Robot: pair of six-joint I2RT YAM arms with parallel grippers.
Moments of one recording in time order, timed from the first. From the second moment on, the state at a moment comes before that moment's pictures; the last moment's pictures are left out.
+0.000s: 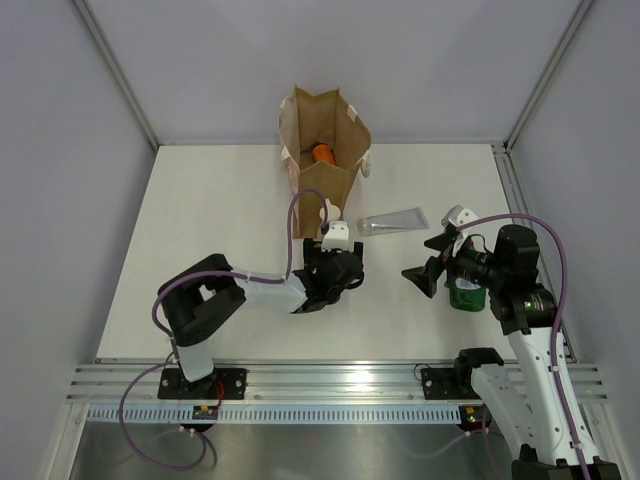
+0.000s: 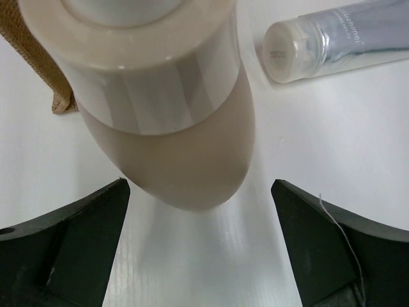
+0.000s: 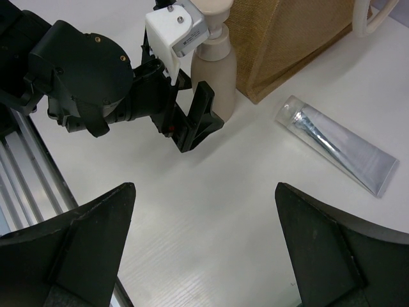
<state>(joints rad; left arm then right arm) -1.05 1.80 0.91 0.23 -0.81 -0.56 0.07 0.66 0.79 -0.55 -0.81 -0.28</state>
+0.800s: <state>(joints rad) -1.03 1.71 0.80 0.34 -0.75 -0.57 0.06 0.66 0.79 -0.55 -0.83 -0.28</state>
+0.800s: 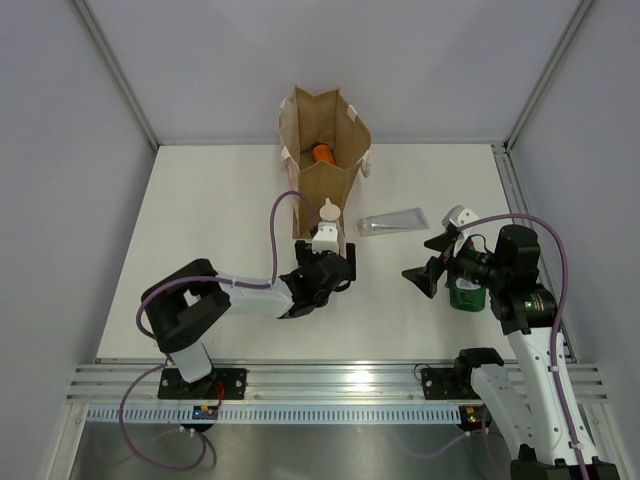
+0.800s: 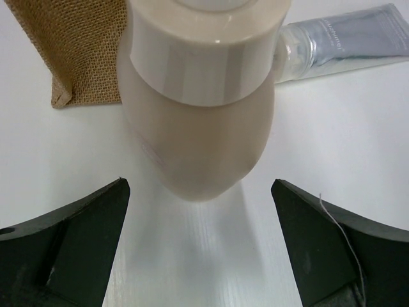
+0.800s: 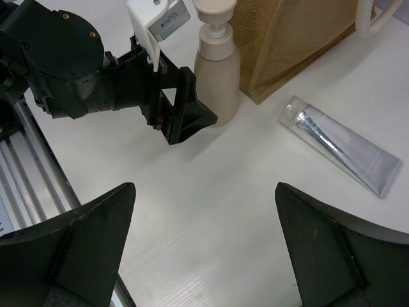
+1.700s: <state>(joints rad) -0.97 1.80 0.96 0.28 -0.80 -0.56 0.05 0.66 0.79 -0.56 -0.83 -0.28</state>
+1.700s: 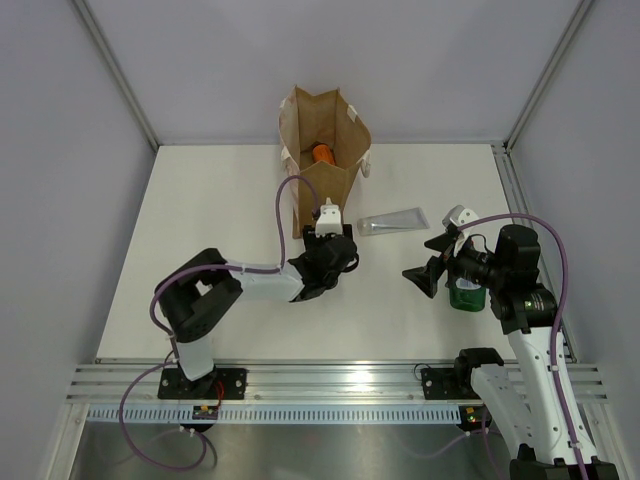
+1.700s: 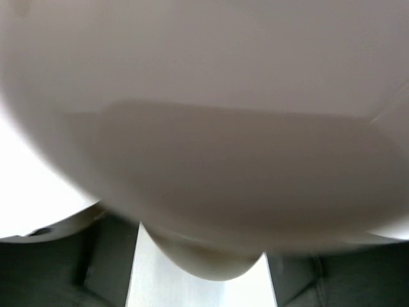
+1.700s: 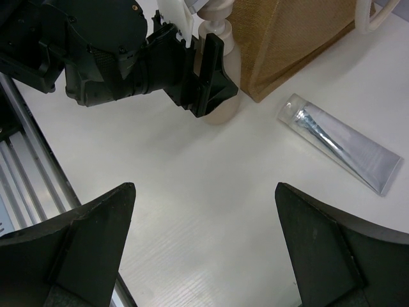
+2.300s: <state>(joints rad) -0.97 1.62 0.73 0.44 -0.55 -0.34 0.04 0.66 0.79 -0.57 -0.86 -0.28</state>
